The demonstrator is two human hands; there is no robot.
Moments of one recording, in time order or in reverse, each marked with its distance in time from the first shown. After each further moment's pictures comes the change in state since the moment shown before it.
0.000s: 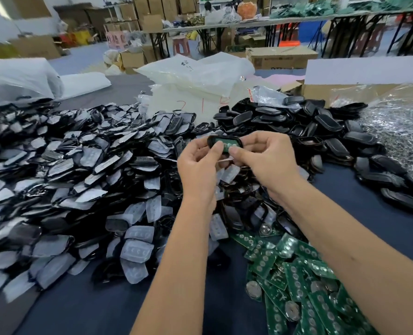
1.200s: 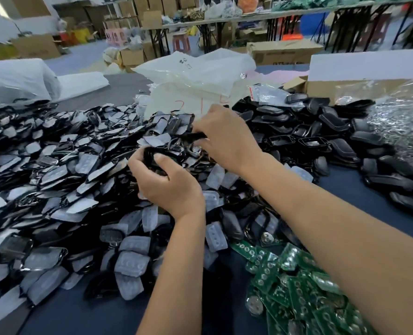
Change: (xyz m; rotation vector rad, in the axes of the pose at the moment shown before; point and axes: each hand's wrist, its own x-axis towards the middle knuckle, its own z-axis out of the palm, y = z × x) left_hand 0.007 0.003 -0.016 0.338 0.736 0.557; right_hand 0.065 -0.024 0.054 -1.057 -0.248 -0.672
